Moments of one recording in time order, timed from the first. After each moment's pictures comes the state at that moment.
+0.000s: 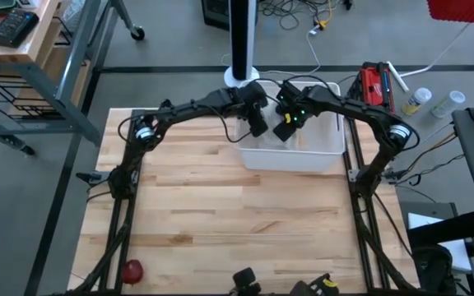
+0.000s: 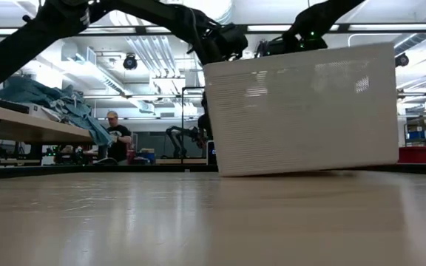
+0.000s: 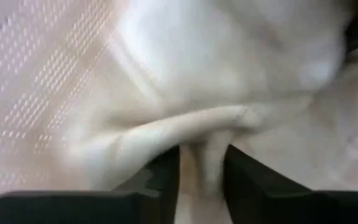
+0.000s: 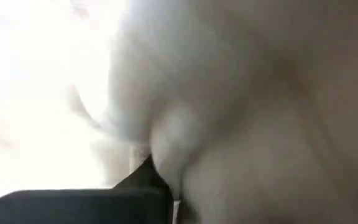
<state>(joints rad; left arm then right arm) 0.44 2.23 2.10 -0.74 -0.11 0.04 -0.68 1.67 1.37 -0.97 -0.02 0.12</state>
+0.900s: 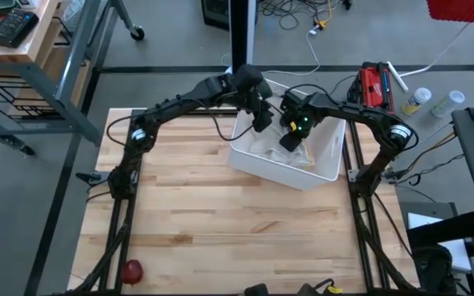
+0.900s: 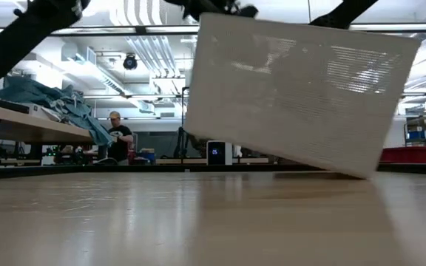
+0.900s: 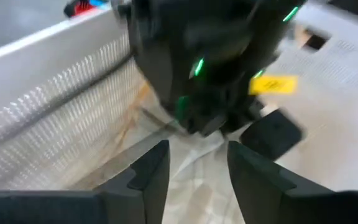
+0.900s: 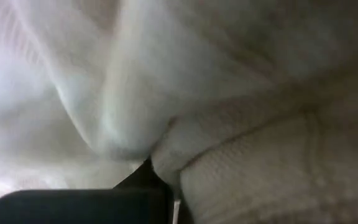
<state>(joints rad) 0.41 2.18 2.34 -0.86 0.15 0.04 -0.70 1.67 1.23 -1.01 -0.14 0.04</state>
